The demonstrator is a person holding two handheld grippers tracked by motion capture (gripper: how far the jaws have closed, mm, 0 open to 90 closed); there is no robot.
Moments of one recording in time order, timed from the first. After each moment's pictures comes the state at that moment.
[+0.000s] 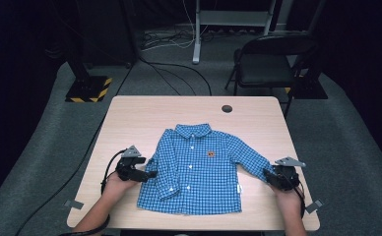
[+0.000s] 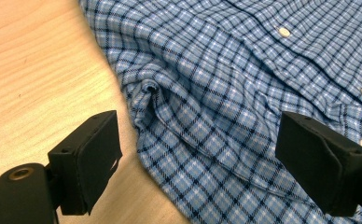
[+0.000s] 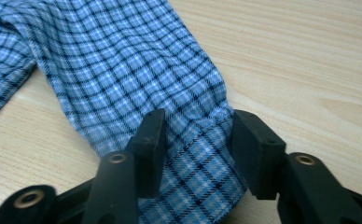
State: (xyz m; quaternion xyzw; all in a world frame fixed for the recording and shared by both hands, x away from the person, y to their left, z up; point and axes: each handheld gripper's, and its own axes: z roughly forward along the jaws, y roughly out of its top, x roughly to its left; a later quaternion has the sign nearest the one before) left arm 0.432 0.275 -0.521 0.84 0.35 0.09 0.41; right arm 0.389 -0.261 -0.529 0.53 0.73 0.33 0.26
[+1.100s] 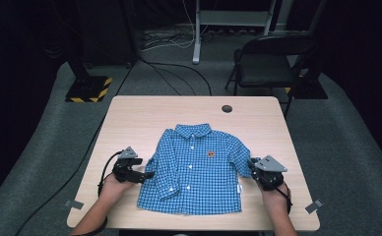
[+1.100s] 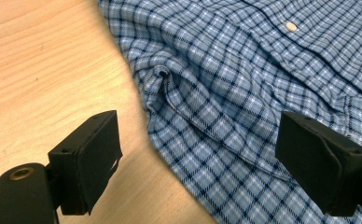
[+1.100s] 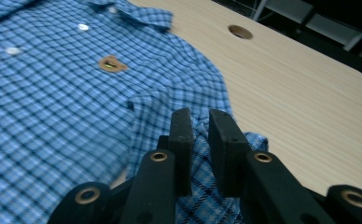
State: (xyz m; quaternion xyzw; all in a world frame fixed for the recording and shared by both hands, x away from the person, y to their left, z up) left arm 0.426 0.286 -0.521 0.83 0.36 0.10 0.41; right arm 0.369 -0.190 -0.491 0.38 0.77 0.38 0.35
